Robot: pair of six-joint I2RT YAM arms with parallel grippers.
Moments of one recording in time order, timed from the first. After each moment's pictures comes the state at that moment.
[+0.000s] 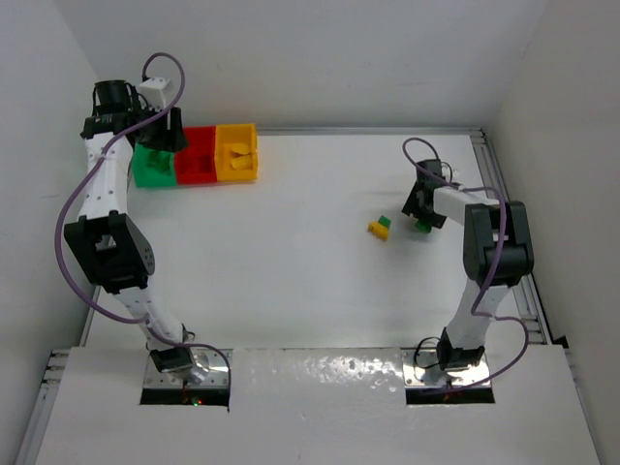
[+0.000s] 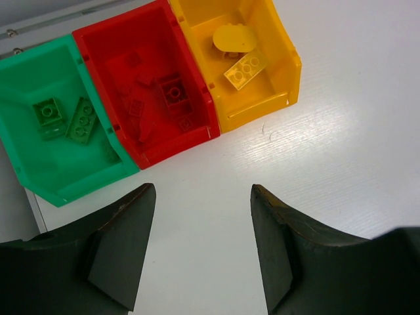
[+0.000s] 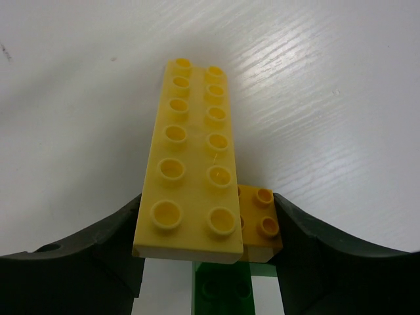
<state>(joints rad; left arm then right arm) 0.25 1.86 1.90 -0.79 0.47 0.32 0.05 1.90 1.11 -0.29 0.32 0.51</state>
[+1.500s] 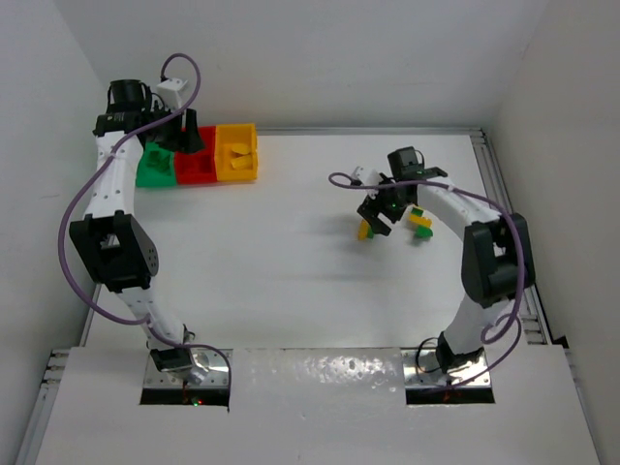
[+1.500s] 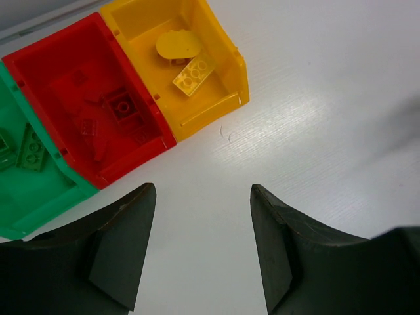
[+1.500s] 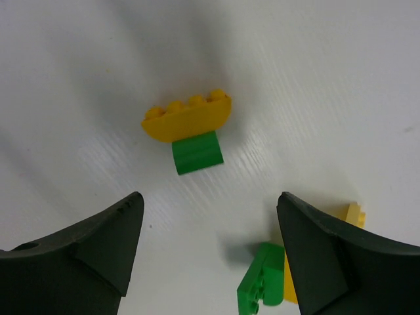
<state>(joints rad) 0.19 1.86 1.90 -0.82 0.56 0.34 0.25 1.74 1.22 -0.58 -0.28 -0.71</state>
